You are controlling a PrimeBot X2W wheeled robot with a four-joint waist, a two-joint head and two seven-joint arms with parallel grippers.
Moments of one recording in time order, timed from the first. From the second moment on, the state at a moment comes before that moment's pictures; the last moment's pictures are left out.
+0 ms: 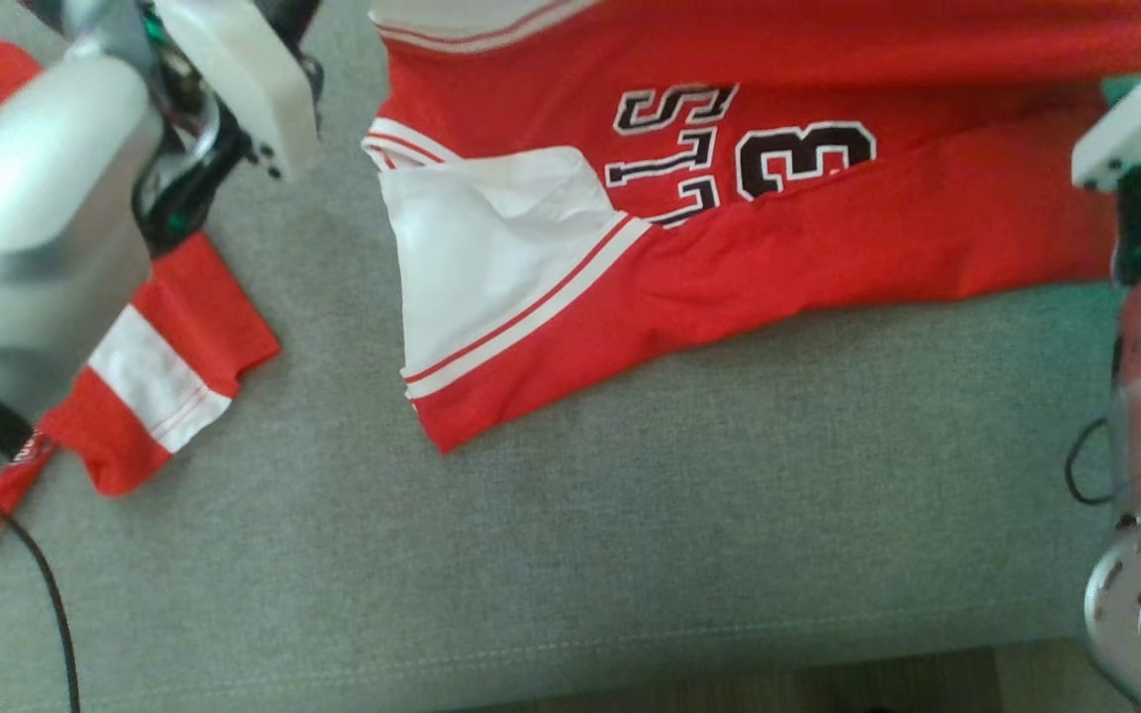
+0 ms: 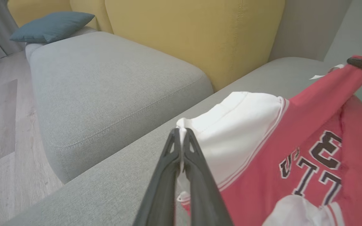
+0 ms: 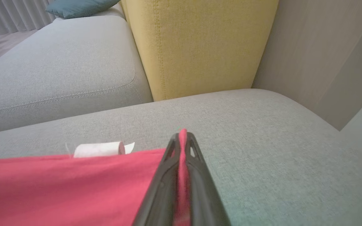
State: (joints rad) left arm -1.29 0.45 -1.25 0.70 -0.92 -0.12 -0.25; right arm -0.98 -0.10 -0.51 0.92 -0.26 0.13 -0.10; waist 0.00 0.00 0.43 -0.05
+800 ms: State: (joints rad) left arm -0.87 0.62 -1.32 0.25 -0.95 -0.07 -0.10; right arm -0.65 -0.21 -0.26 0.83 -0.03 0.13 0.21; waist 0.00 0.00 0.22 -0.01
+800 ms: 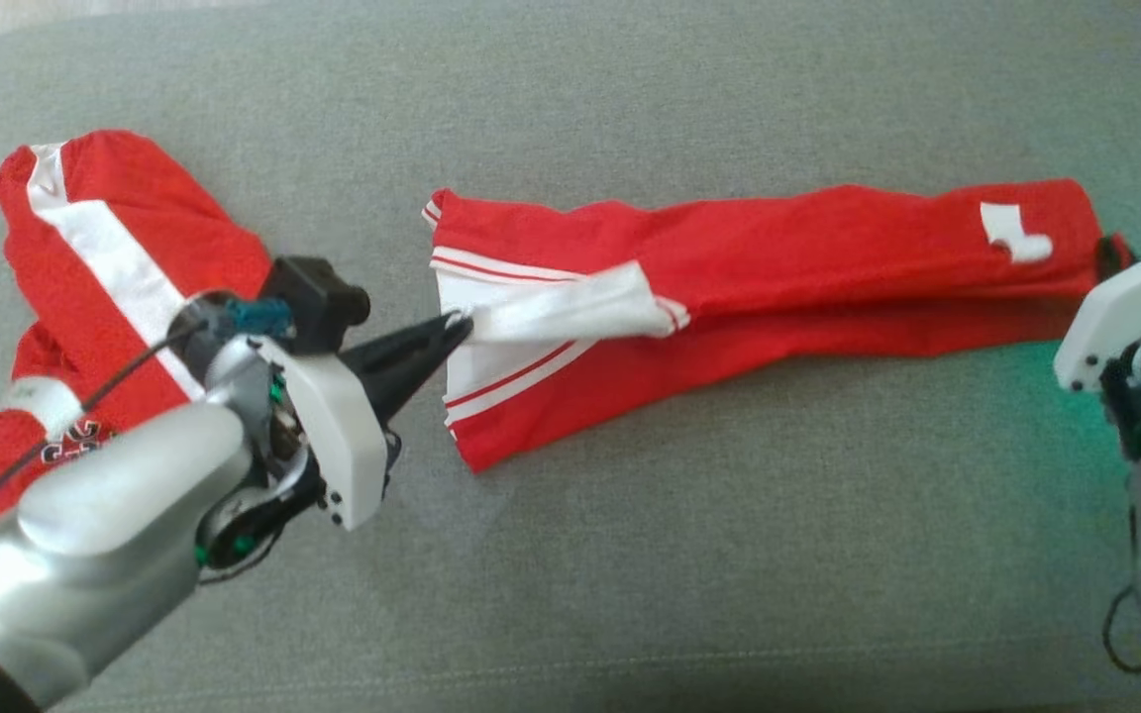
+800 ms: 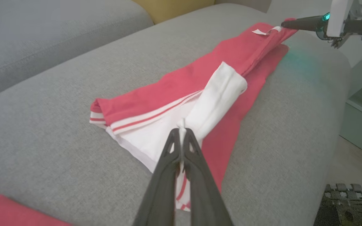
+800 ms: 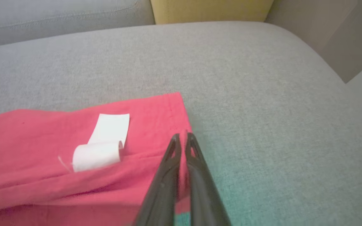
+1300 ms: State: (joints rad) left arm -0.78 0.58 -1.31 0.29 -0.90 0.00 -0.09; right arm -0.51 -0.24 -0.20 0.64 0.04 0.13 0.35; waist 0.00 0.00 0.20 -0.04
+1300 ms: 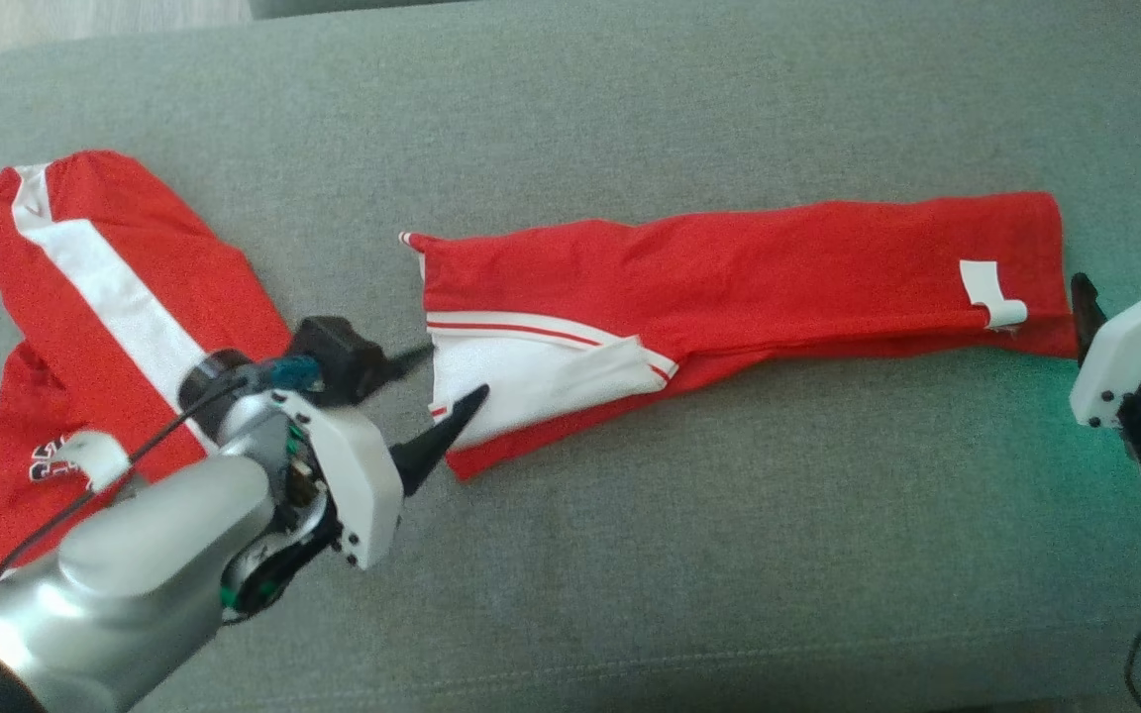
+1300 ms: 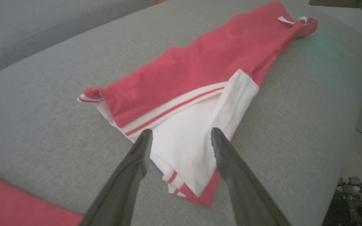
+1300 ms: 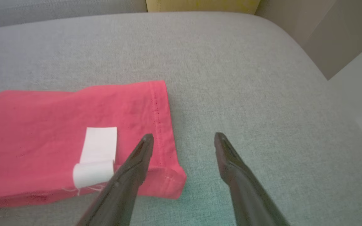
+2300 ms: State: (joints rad) left arm -0.21 0.18 -0.25 0.14 -0.60 0.03 -0.26; right arm -0.23 -0.10 -0.02 0.30 0.10 0.13 -0.20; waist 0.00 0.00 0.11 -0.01
